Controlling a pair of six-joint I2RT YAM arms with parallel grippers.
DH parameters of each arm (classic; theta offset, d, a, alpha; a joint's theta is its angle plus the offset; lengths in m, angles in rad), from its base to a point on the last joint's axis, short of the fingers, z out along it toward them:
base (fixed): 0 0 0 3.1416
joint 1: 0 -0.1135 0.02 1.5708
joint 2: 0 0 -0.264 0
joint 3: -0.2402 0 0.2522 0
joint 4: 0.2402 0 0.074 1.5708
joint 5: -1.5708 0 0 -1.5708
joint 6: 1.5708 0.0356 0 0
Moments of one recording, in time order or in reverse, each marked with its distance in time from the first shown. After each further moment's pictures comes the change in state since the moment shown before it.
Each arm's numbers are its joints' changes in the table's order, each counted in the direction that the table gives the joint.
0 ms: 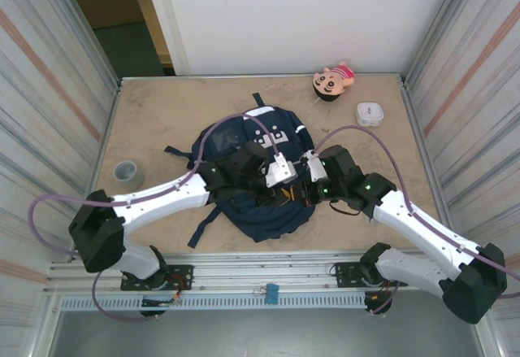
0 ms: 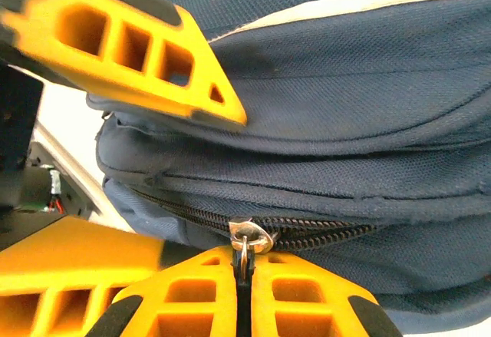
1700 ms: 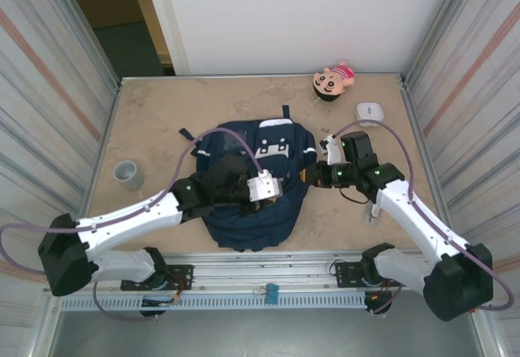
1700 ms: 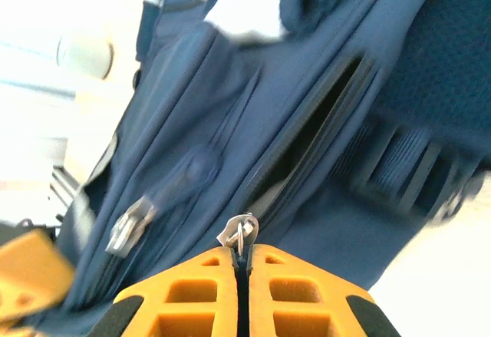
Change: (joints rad) left arm 0.028 -0.291 0.222 -0.083 -0.020 0.196; right arm 0.316 0.096 0.001 -0.083 0.212 0.032
